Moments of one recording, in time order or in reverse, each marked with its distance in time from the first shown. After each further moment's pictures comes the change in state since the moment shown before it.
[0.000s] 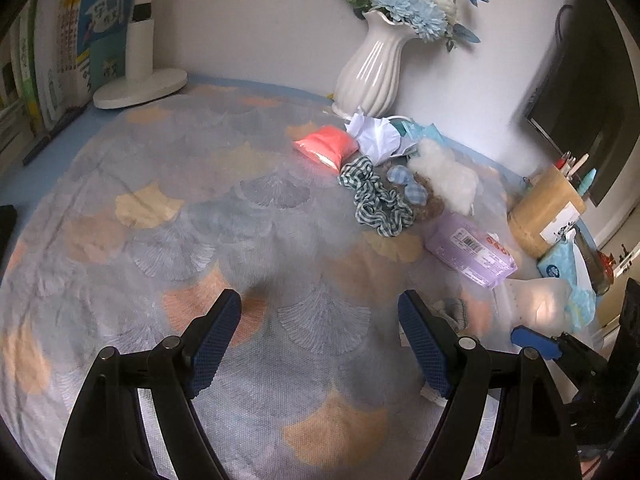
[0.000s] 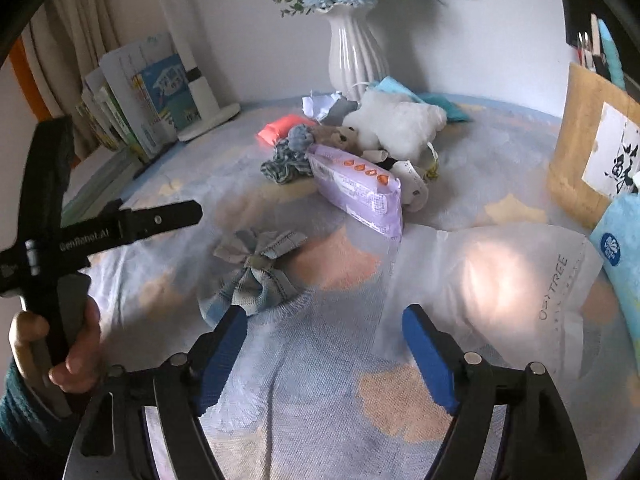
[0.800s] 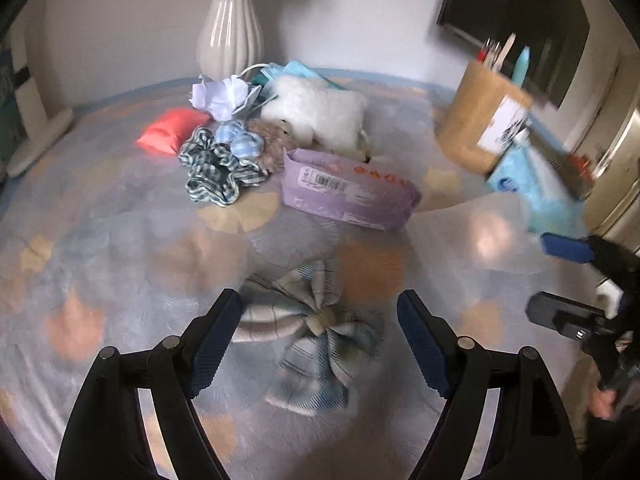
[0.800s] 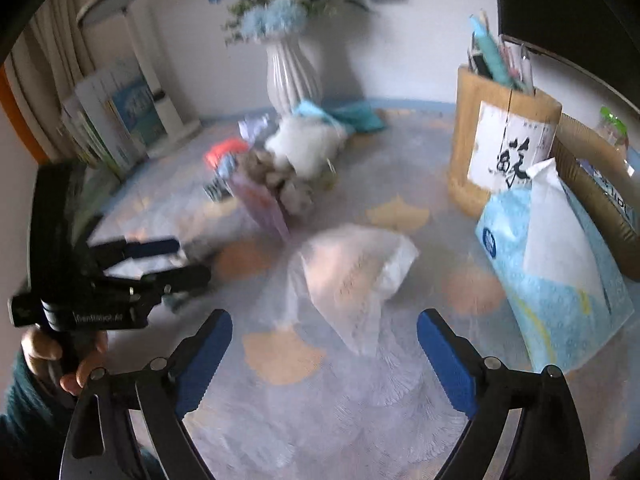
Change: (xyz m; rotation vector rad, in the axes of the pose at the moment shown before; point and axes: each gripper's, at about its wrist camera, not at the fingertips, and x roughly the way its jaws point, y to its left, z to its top) left arm 0.026 -0.099 -0.012 0.296 0.137 -0.076; right arm -0.057 -0.058 0.004 0.040 0.033 -0.090
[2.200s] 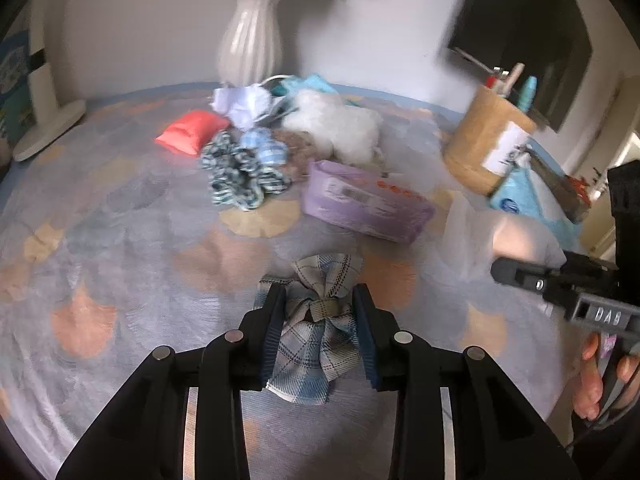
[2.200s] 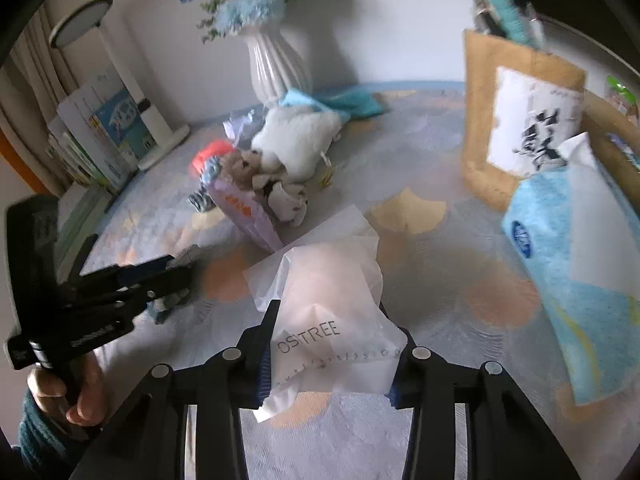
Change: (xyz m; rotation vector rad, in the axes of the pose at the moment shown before) left arm -0.005 0.021 -0.009 -0.057 -0.064 -0.038; right arm 0.024 -0.014 0.012 0.104 -0.001 0.073
